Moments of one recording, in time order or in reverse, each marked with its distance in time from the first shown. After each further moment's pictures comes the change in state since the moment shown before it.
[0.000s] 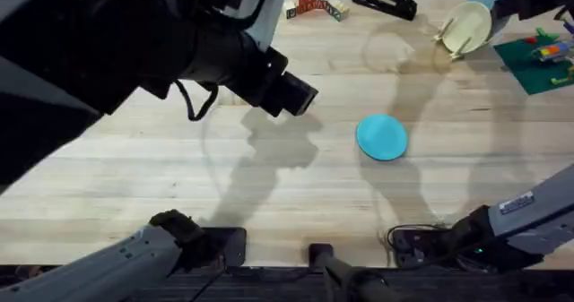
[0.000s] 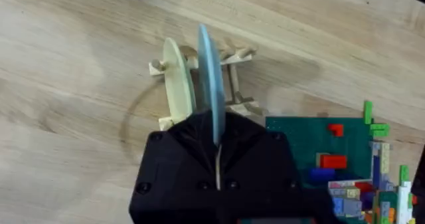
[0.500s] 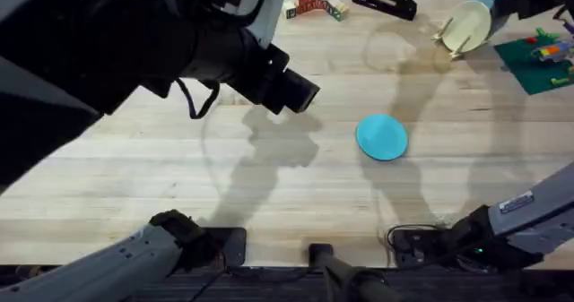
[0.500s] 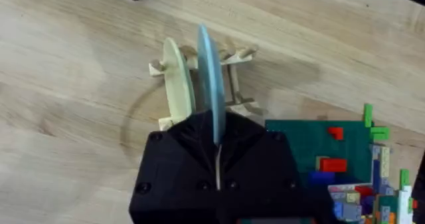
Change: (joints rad) left arm 0.000 0.000 0.000 0.019 0.000 0.000; right arm 0.000 0.015 0.013 0.001 -0.004 0.000
